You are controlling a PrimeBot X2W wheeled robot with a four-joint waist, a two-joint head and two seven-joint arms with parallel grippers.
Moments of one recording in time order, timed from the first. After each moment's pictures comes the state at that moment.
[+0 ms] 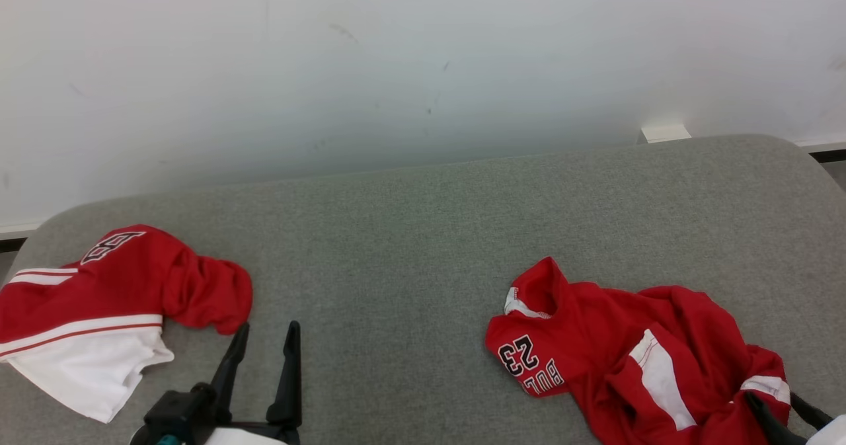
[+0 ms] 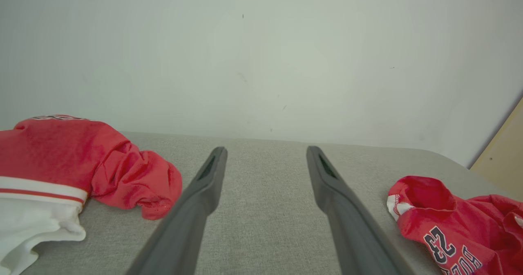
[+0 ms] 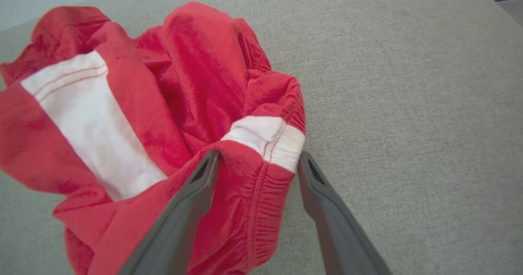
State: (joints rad) left arm -0.04 0.05 -0.09 0.15 -0.21 -0.06 -0.26; right arm -0.14 -0.55 0.37 0.44 0.89 0.13 0.18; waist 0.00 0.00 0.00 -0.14
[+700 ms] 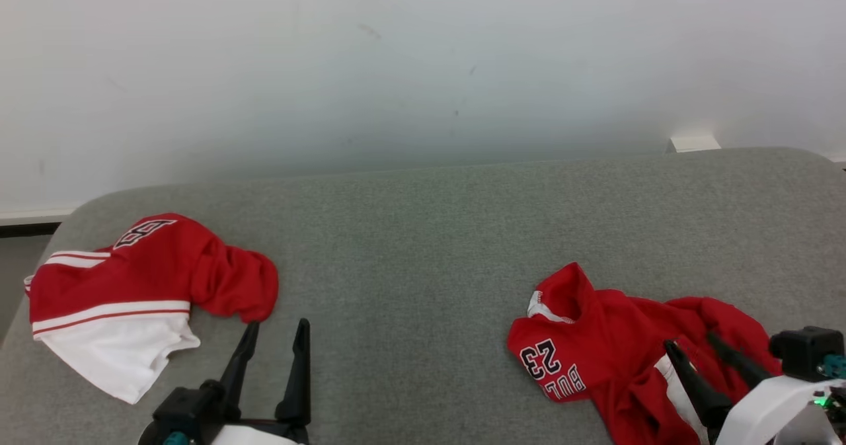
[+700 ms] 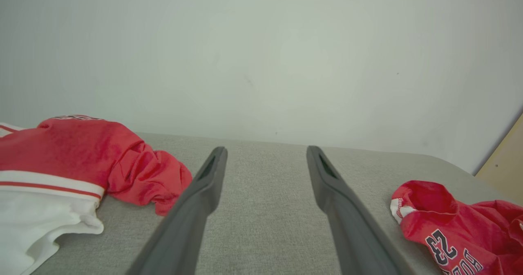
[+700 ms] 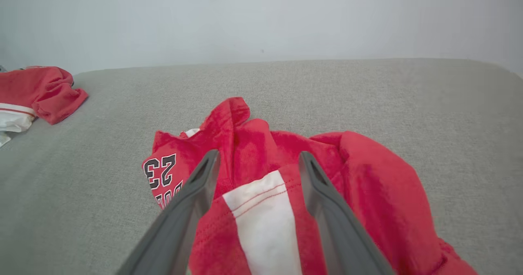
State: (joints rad) left arm -0.04 0.05 -0.11 0.15 -0.22 -0.06 -0.26; right arm -0.12 -0.37 0.25 0.16 0.64 0.13 0.20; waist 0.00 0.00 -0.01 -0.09
